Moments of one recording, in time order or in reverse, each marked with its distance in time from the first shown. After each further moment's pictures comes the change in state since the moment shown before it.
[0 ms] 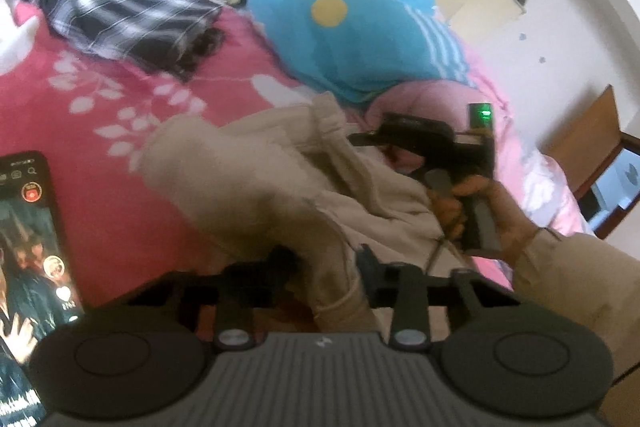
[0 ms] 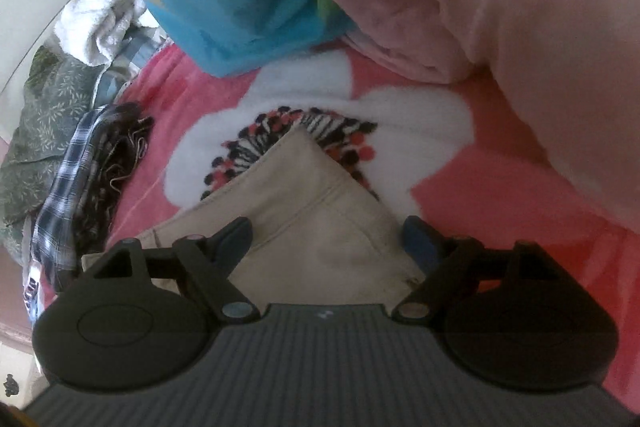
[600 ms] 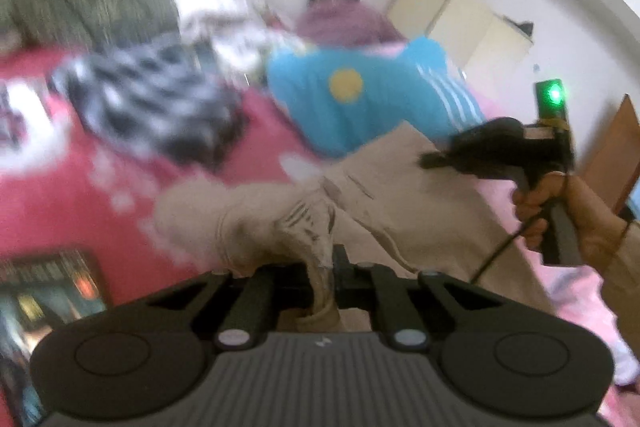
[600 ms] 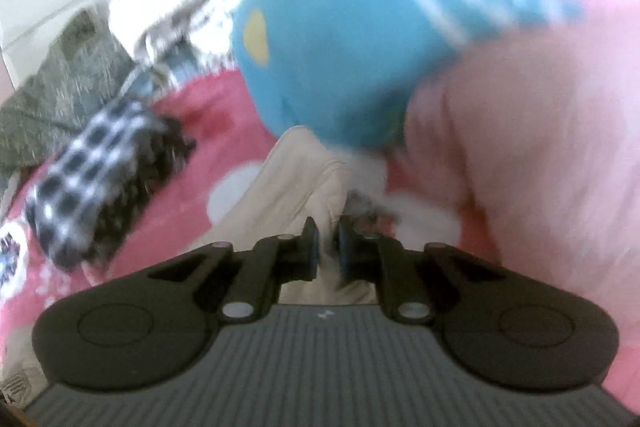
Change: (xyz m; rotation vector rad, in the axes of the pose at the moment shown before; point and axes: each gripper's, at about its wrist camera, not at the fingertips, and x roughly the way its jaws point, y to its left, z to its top) left arm -0.027 -0.014 0.015 0.108 -0.268 0.141; right arm -0.086 0.091 -0.004 -0.295 -0.223 -0.157
